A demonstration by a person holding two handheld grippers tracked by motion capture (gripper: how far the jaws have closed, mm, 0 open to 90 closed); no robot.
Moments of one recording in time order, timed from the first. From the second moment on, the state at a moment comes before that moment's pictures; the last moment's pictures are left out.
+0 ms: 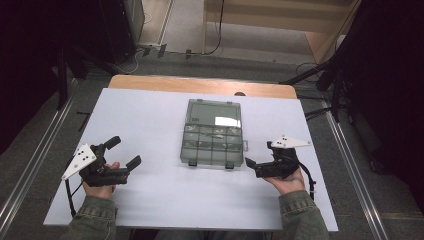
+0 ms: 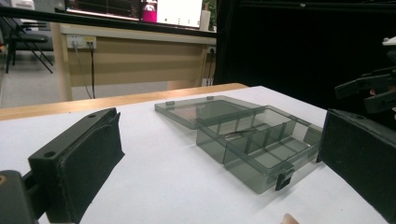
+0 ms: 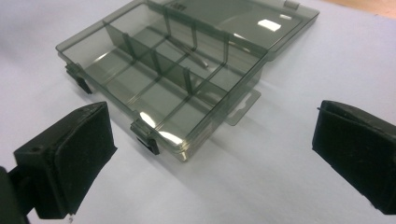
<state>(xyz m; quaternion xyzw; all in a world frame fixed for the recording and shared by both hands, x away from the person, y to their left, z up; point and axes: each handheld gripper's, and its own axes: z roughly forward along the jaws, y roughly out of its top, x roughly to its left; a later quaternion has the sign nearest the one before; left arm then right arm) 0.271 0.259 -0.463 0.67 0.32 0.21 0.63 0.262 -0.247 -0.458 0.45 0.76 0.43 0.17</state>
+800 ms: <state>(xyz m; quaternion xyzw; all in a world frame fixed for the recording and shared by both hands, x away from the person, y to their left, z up) 0.271 0.258 -0.463 0.67 0.32 0.21 0.63 0.218 -0.278 -0.478 0.47 0.69 0.50 0.22</state>
